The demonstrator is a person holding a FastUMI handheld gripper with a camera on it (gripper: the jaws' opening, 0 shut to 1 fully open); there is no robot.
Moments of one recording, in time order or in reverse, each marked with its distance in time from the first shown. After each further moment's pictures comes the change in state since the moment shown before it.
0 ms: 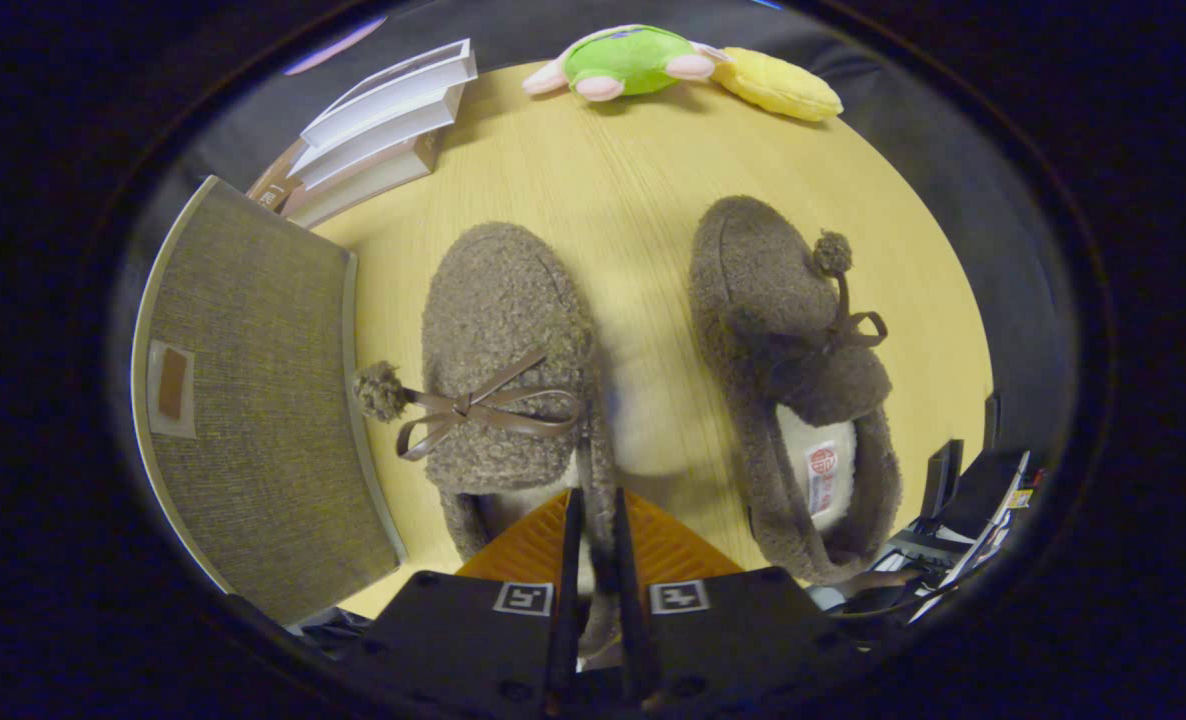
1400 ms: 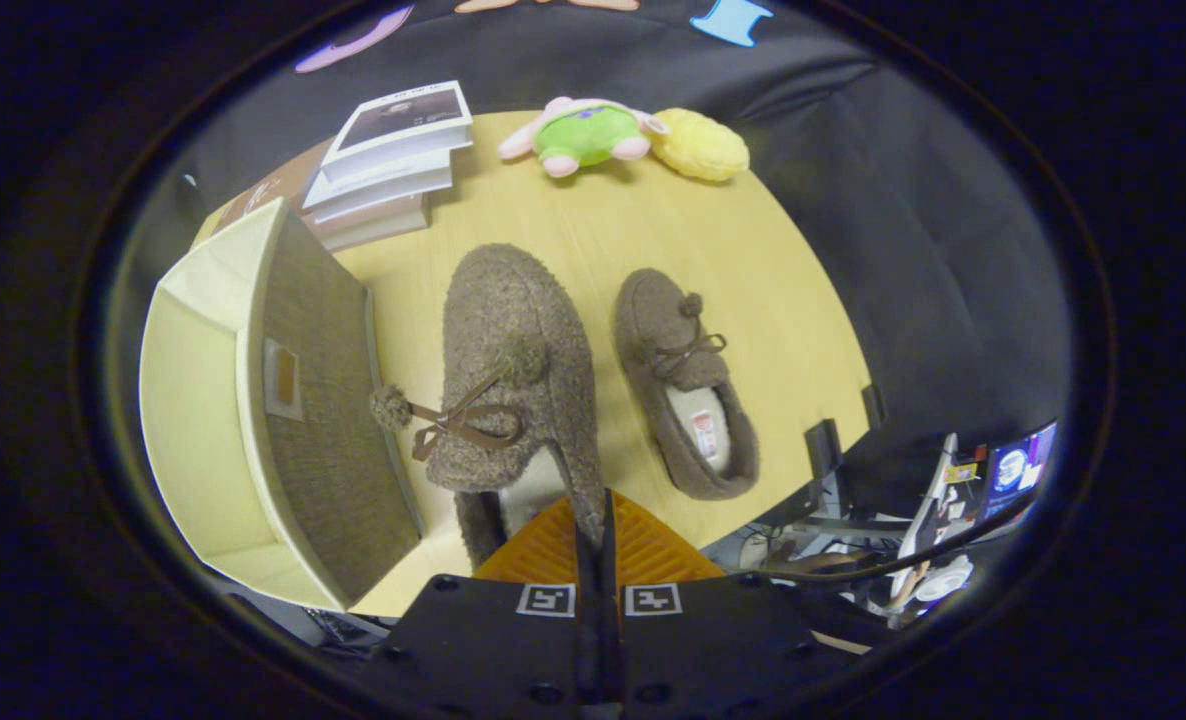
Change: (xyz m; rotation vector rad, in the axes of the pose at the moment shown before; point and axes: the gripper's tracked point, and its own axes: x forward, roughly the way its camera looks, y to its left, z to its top) arm -0.128 0.003 -0.005 0.048 -0.152 -0.330
